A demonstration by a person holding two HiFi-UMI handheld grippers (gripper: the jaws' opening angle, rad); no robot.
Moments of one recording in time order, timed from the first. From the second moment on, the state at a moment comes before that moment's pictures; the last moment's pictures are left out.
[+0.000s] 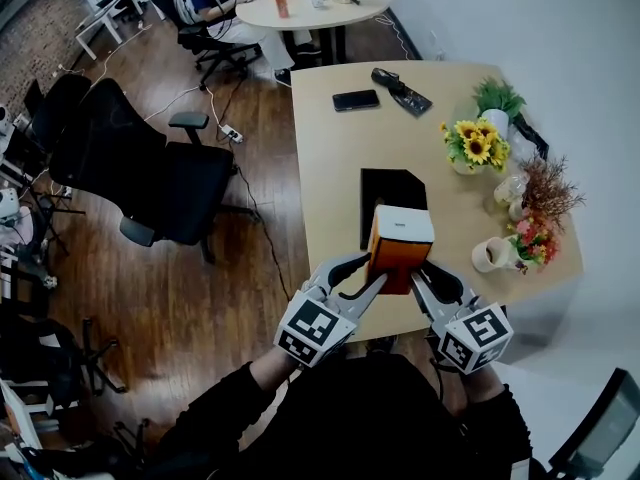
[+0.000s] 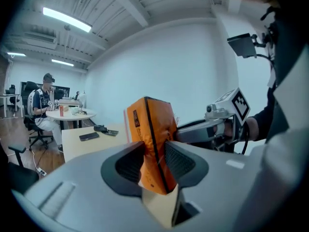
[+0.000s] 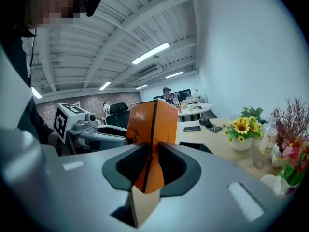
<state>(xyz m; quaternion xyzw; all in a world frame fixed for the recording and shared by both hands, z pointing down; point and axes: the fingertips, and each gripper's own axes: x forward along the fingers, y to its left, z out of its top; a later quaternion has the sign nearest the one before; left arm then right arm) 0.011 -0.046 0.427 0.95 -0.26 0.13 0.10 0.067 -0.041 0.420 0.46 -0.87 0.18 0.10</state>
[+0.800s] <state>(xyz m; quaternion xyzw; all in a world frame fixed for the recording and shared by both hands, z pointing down) 0.014 -0.112 0.418 0.95 -0.26 0.11 0.10 0.070 -0.106 0.411 0.49 -0.85 0.16 0.11</state>
